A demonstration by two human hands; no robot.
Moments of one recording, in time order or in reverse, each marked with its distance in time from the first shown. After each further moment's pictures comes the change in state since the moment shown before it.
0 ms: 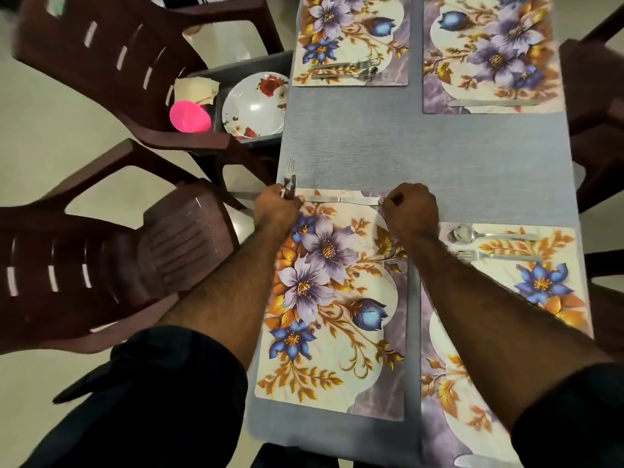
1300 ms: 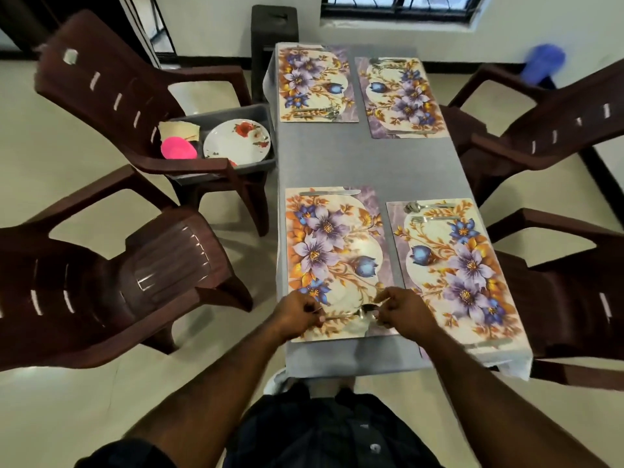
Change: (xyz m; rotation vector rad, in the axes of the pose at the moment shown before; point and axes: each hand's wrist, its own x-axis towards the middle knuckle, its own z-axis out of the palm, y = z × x) left_hand -0.222 -0.179 -0.092 -0.065 -0.847 0.353; right_hand -0.335 -0.001 -0.064 0.347 -0.387 0.283
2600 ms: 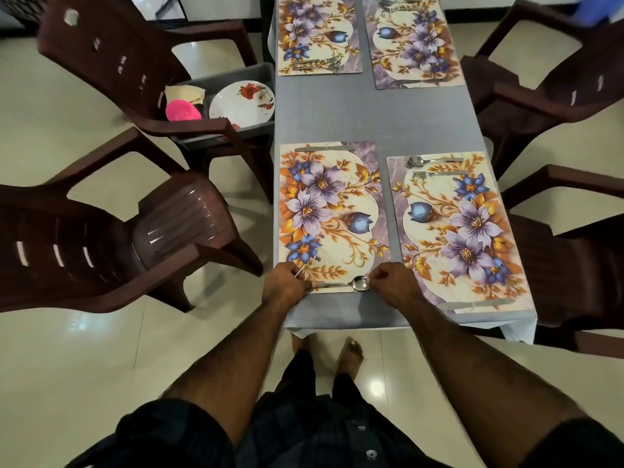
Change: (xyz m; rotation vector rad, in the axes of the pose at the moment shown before) left_hand -0.008 -0.017 0.064 0.181 0.420 -0.295; right_hand 0.005 0.062 0.018 -0.233 0.052 -0.003
